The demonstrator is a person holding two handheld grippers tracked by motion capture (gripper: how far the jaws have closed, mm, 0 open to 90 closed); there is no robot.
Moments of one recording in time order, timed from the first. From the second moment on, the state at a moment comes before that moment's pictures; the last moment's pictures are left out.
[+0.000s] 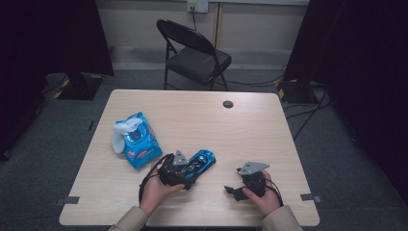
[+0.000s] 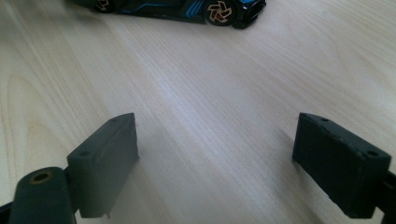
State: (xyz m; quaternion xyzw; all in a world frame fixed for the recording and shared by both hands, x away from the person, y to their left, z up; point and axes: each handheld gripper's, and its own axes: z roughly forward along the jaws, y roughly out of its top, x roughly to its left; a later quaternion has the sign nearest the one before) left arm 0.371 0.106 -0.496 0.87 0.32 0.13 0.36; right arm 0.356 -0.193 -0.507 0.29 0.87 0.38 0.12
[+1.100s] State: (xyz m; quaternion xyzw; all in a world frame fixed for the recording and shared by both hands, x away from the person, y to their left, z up) left arm 0.358 0.144 -0.476 0.87 0.31 0.11 0.37; right arm 0.356 -0.193 -0.507 0.29 0.87 0.38 0.12
